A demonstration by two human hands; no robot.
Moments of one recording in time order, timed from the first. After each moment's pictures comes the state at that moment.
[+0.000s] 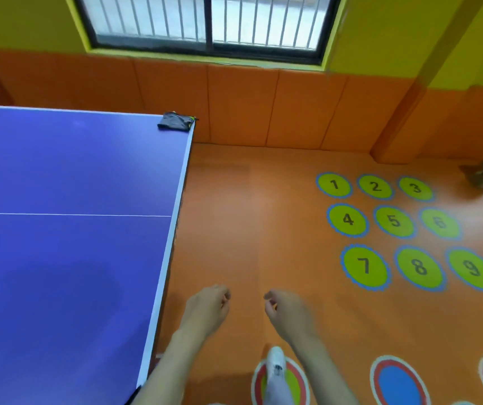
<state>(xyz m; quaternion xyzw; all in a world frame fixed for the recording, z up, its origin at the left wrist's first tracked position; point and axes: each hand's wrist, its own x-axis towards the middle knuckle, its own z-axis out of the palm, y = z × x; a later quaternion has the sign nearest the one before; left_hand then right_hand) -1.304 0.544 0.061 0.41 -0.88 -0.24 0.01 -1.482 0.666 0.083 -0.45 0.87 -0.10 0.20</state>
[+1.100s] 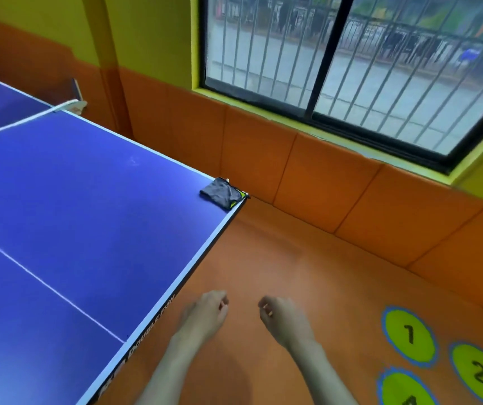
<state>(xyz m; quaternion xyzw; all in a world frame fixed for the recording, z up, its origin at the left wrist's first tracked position) -1.579 0.133 0.078 0.62 -0.73 -0.28 0.10 -1.788 0.155 0.132 -0.70 0.69 -0.01 0.18</state>
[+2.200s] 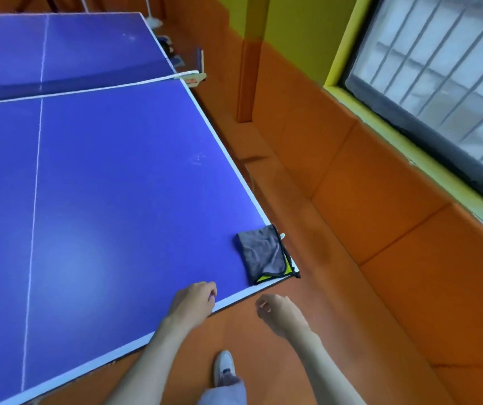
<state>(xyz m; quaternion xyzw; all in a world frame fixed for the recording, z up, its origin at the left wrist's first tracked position) -1.609 -0.212 0.031 0.84 -0.48 -0.25 0.08 -1.816 -0.340 0.035 -0.82 0.44 0.14 0.34</state>
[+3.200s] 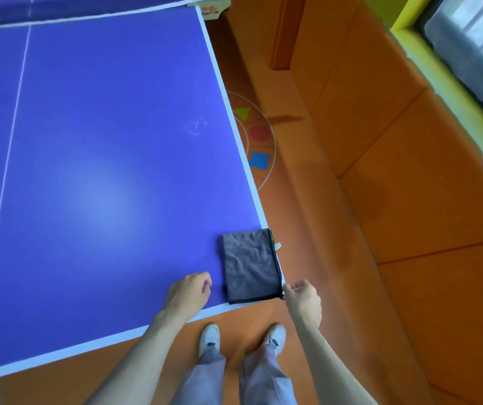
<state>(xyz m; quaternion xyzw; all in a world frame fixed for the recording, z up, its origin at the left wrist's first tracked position) -1.622 -0.332 -0.024 0.89 -0.32 -0.31 0.08 -1.820 -0.515 -0.029 -0.57 0.69 0.04 0.44</state>
